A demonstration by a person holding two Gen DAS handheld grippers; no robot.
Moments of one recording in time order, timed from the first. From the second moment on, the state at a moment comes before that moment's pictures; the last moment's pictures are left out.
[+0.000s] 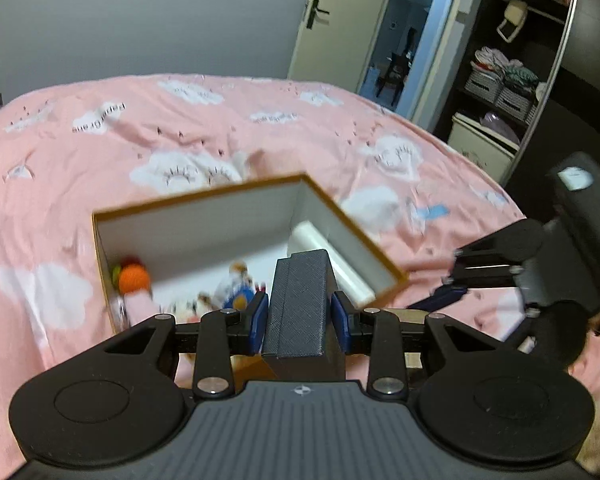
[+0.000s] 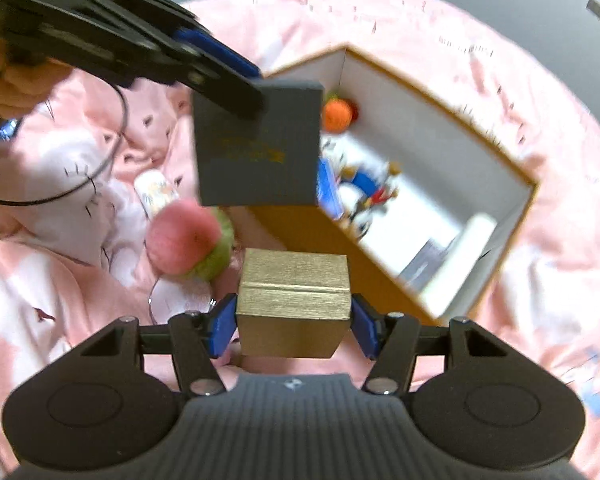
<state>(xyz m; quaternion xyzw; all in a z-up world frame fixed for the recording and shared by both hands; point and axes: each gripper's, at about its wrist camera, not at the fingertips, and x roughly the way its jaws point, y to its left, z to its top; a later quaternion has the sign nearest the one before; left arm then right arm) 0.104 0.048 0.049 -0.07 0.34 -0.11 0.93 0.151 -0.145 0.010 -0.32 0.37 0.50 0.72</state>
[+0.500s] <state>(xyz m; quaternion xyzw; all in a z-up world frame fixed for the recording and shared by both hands) 0.209 0.033 0.001 -0.14 0.40 -0.03 0.91 0.235 -0.152 0.041 -0.31 0.31 0.42 0.80</state>
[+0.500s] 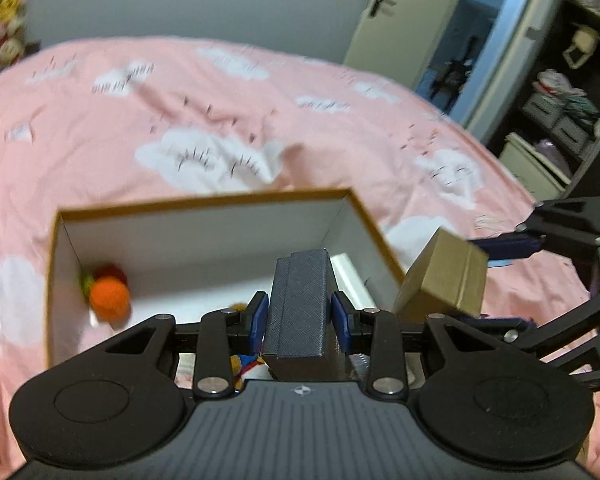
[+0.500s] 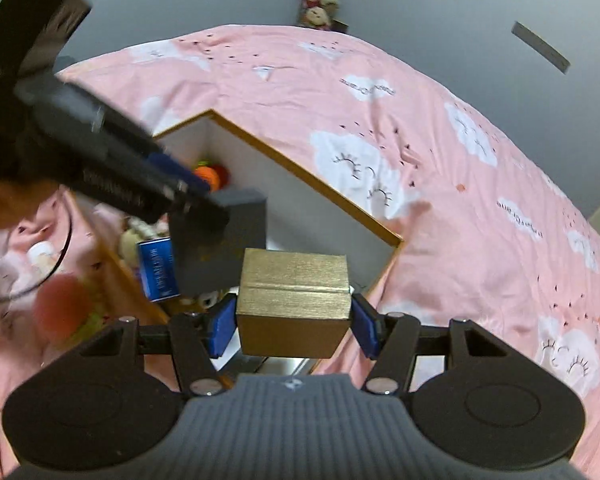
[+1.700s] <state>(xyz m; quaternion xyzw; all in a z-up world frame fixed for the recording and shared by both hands) 0.225 -0.025 -0.056 -0.19 0.52 0.00 0.83 0.258 -0.155 0.021 -0.33 0.29 0.44 0.78</state>
